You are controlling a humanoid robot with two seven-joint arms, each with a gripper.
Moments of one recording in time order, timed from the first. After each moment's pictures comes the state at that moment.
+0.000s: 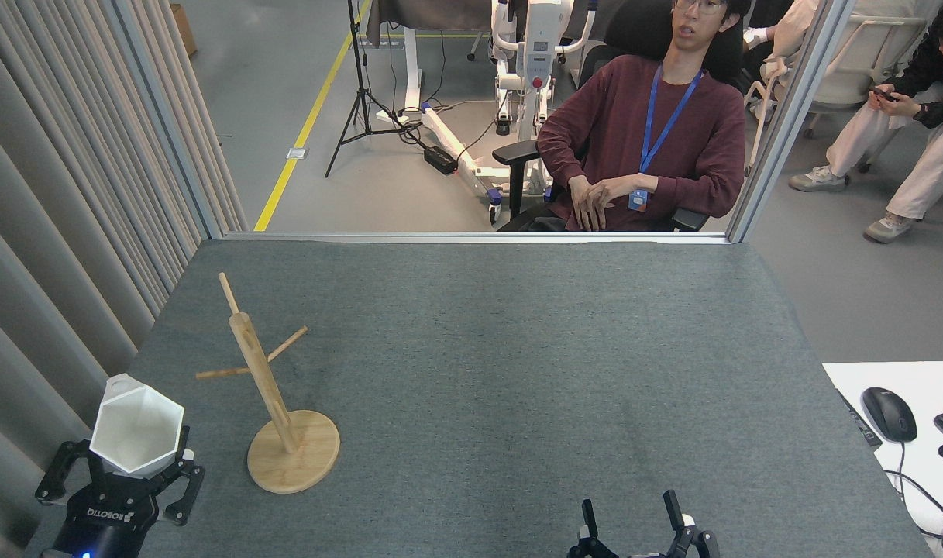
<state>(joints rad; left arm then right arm) 0.04 0.10 0.41 -1.51 -1.87 -0.38 0.44 0.31 0.04 0.20 -1.66 1.61 0.10 -0.40</state>
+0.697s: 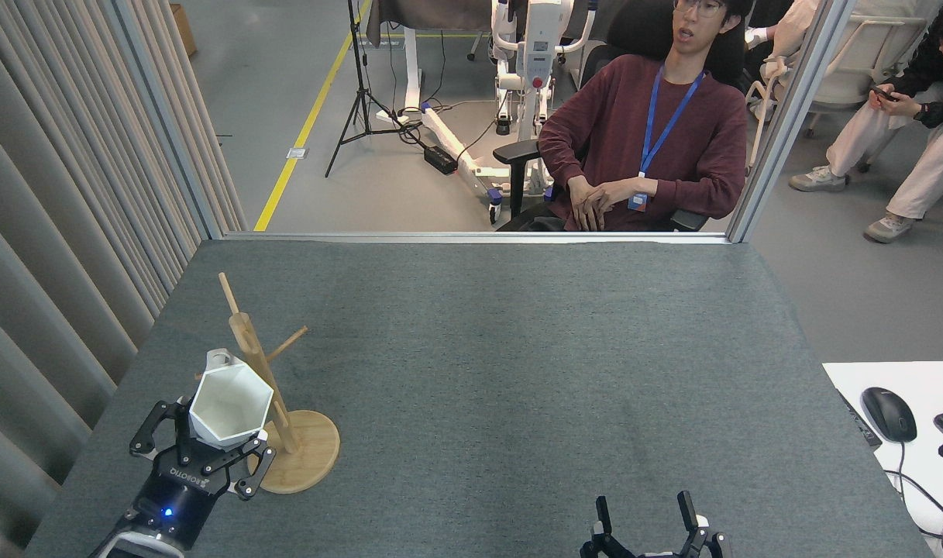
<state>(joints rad) -0.07 0.09 0.26 -1.42 -2.04 -0.37 0.45 0.31 0.04 0.16 -1.65 1.57 0.10 -0.40</state>
